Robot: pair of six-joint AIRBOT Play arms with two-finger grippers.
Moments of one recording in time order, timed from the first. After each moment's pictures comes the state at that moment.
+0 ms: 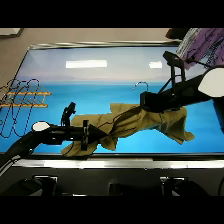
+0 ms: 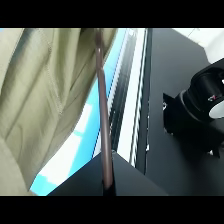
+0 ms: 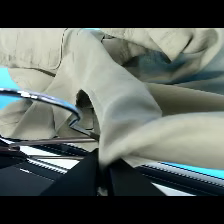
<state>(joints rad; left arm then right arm) -0.40 -1.09 0.59 -0.01 -1.10 -0.01 0.35 -1.07 1.48 -1.28 1.52 1.91</state>
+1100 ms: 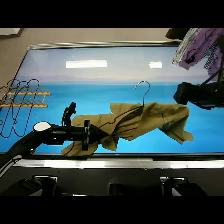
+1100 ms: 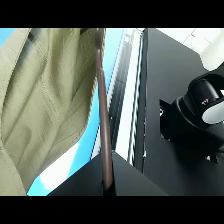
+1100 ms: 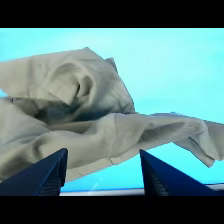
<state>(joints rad) -0.41 -1.10 0.59 -0.04 -1.10 0.01 0.16 -0.97 1.53 -1.54 1.59 1.84</state>
